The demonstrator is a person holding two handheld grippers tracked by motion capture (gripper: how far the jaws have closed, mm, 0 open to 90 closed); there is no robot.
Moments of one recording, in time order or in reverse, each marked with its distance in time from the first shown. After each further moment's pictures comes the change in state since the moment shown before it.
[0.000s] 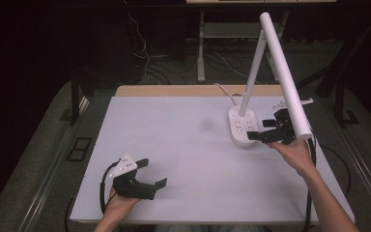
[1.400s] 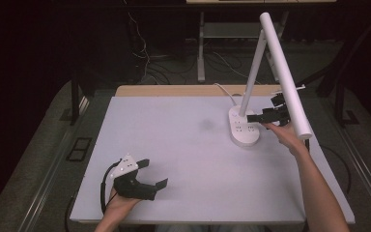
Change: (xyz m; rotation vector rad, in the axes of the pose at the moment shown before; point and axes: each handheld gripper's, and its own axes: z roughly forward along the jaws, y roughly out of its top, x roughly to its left) left arm -0.001 0.000 0.001 0.007 -0.005 0.001; right arm -0.069 0.025 0.040 0.018 -0.045 0.097
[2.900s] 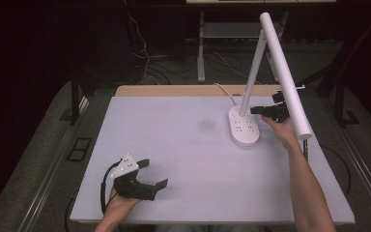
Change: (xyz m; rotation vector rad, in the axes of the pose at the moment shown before) left arm 0.000 0.000 0.000 0.006 0.001 0.008; right arm -0.040 0.001 0.025 -0.069 -0.011 0.067
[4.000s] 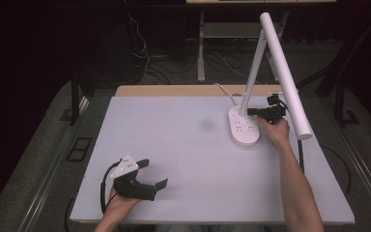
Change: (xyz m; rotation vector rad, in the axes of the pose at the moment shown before) left arm 0.000 0.000 -0.001 0.000 0.002 0.004; right arm -0.007 -0.008 0.027 -0.027 0.010 0.046
